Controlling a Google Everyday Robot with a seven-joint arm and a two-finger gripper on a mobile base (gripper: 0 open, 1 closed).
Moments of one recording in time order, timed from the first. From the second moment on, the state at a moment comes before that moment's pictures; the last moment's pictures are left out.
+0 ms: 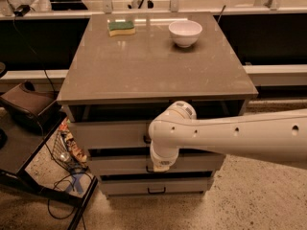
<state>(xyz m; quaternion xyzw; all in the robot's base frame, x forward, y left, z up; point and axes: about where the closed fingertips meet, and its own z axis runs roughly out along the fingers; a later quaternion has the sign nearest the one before) 0.484 -0.019 0.572 -0.73 0.68 0.01 0.09</state>
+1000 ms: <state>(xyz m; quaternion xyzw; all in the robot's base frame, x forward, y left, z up) 0.484 -0.019 0.577 -0.73 0.68 0.01 0.09</state>
